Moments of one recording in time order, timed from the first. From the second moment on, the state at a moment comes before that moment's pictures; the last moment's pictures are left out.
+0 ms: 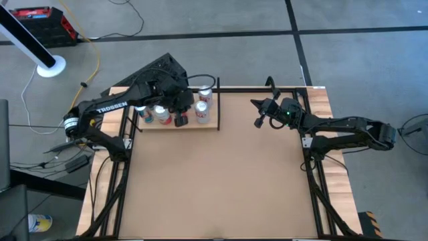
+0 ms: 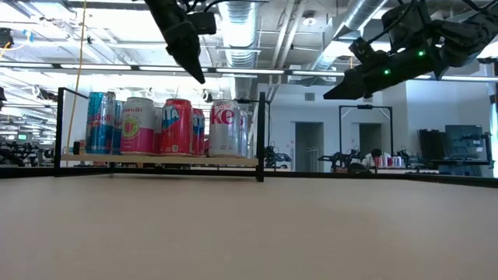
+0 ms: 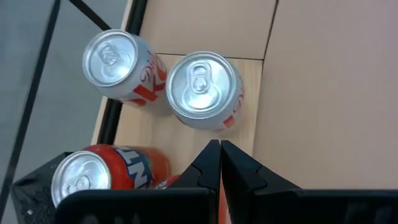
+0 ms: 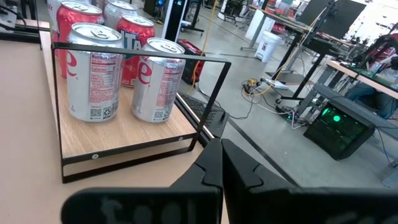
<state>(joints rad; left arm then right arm) 0.43 1.43 1.34 -0.77 -0.07 0.30 -0.47 1.07 0.40 0.51 0.21 -0.30</state>
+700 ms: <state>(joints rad) 0.43 1.43 1.11 -0.49 -0.07 0.32 -0.47 1.07 0.40 0.51 0.21 -0.30</state>
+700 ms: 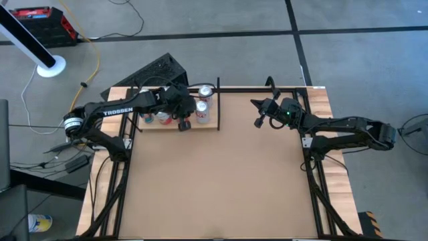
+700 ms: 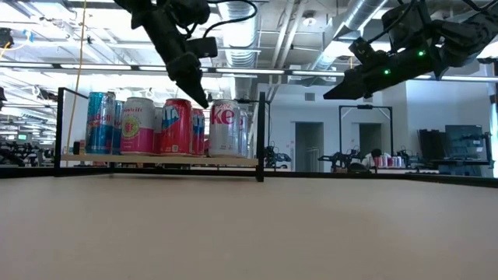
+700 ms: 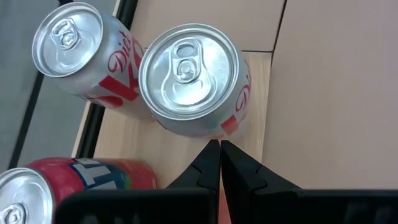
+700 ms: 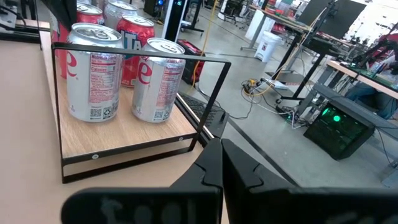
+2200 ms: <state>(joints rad) 0.22 0.91 0.86 -0.35 -0.12 0.36 -0.26 1.09 0.40 0.59 -0.15 0.00</state>
